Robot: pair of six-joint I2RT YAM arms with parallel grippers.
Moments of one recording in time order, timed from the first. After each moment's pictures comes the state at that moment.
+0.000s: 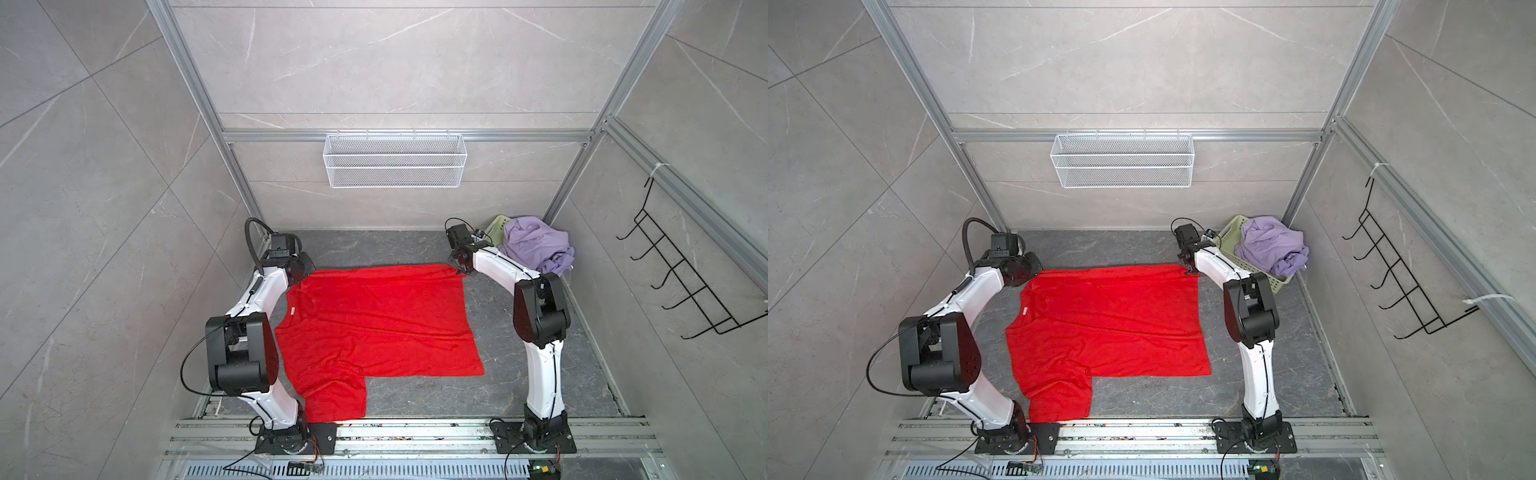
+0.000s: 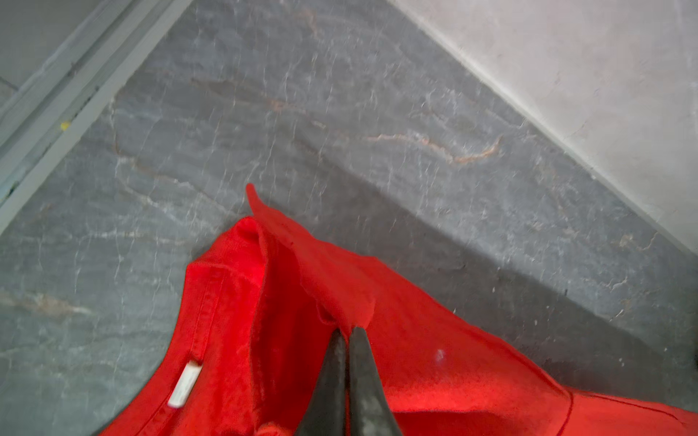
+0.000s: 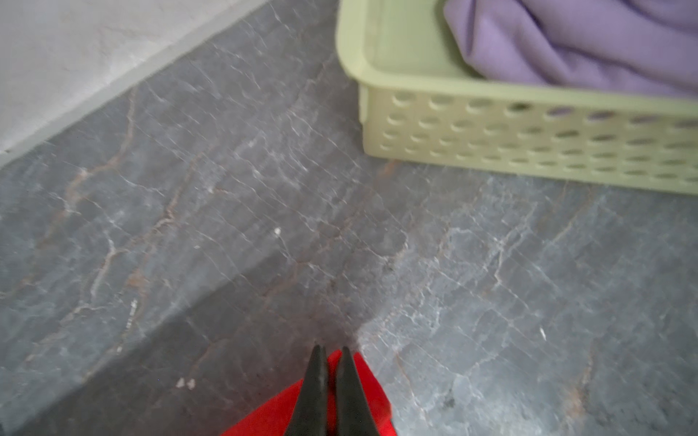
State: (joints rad) left arm 0.06 1.65 1.24 -0.47 0.04 -0.46; right arm 0.32 2.16 1.70 -0.62 0.41 0.77
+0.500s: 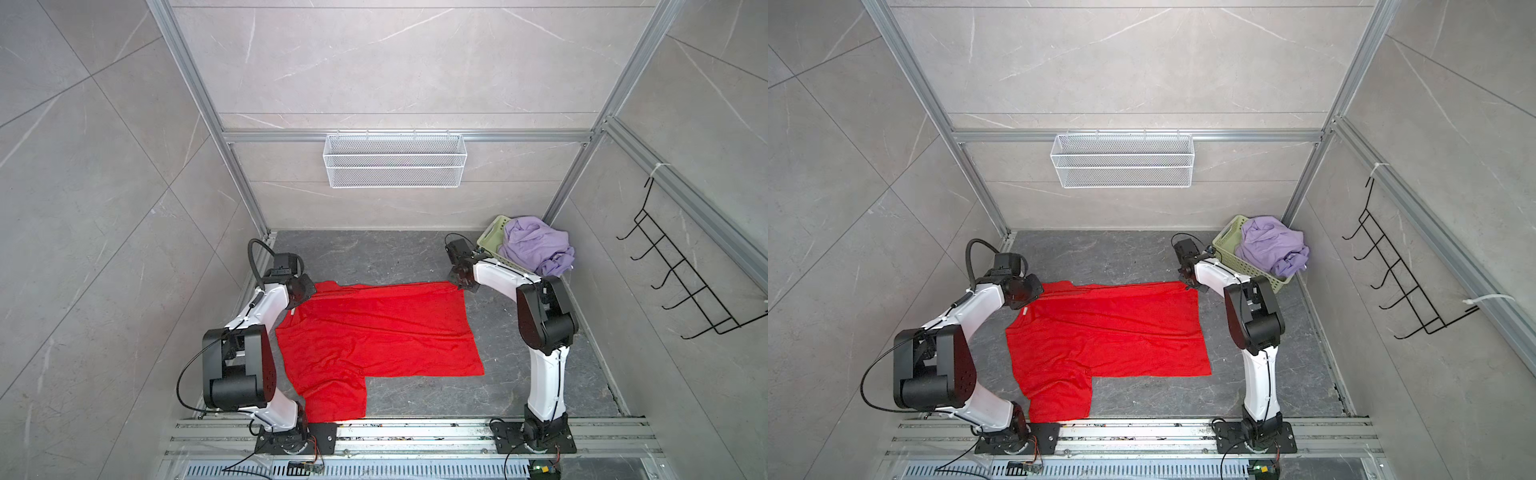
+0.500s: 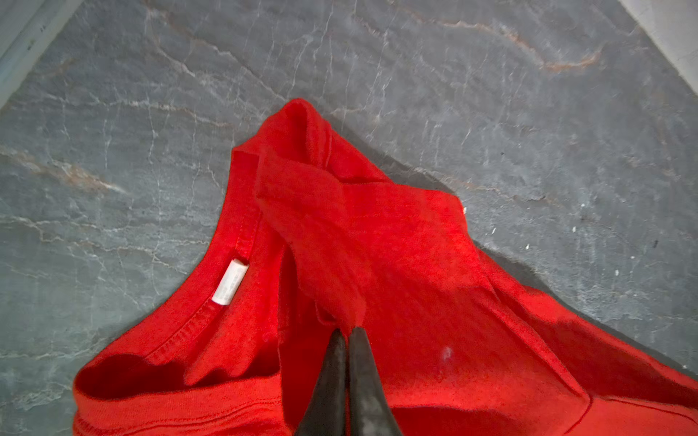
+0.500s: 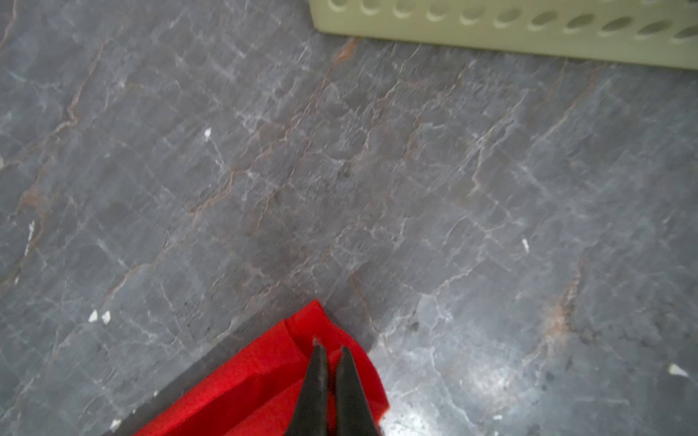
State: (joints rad) left arm 0.06 1.57 1.05 -0.50 0.01 -0.48; right arm 0.35 2.08 1.51 -0.59 0.37 0.82
